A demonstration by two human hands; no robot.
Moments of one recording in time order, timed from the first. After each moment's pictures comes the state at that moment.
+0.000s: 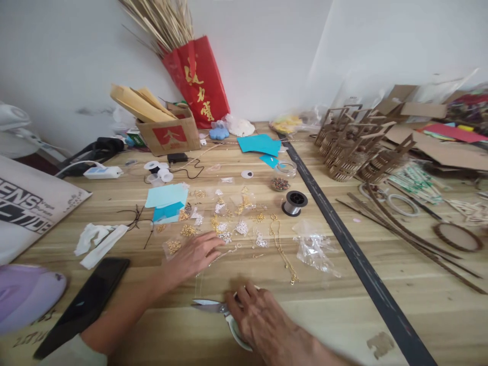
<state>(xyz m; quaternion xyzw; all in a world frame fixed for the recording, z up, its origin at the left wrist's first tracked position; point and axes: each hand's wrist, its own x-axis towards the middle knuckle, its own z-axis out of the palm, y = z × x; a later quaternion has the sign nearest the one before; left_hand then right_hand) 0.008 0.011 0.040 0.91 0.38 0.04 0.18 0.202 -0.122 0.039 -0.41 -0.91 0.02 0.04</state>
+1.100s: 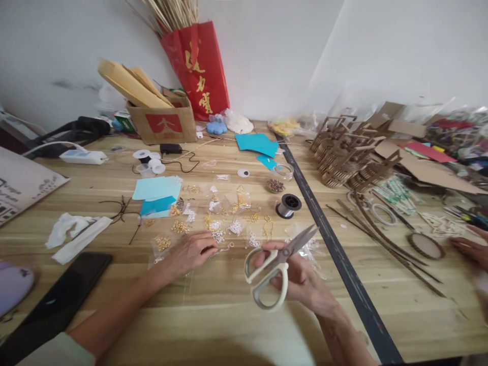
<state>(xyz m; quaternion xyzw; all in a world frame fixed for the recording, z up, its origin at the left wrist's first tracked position) 0.012 0.018 0.022 0.90 0.36 0.11 0.21 0.286 -0.086 0.056 -0.43 -0.60 0.55 0.39</state>
